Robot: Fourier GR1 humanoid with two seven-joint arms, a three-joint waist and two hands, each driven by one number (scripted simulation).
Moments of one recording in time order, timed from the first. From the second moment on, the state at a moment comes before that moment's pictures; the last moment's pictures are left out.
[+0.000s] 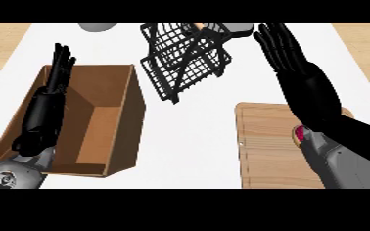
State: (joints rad) left arm -0.20 0.54 -0.29 -1.66 0.08 0.44 -0.06; right arm -0.41 -0.34 0.26 -1.71 -0.28 -0.04 -0.16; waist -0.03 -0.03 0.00
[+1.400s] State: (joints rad) left arm -0.07 0.51 -0.18 -1.61 0.38 0.20 0.11; right arm 0.23 -0.78 0.15 -1.92 0.38 -0.29 0.41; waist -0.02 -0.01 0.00
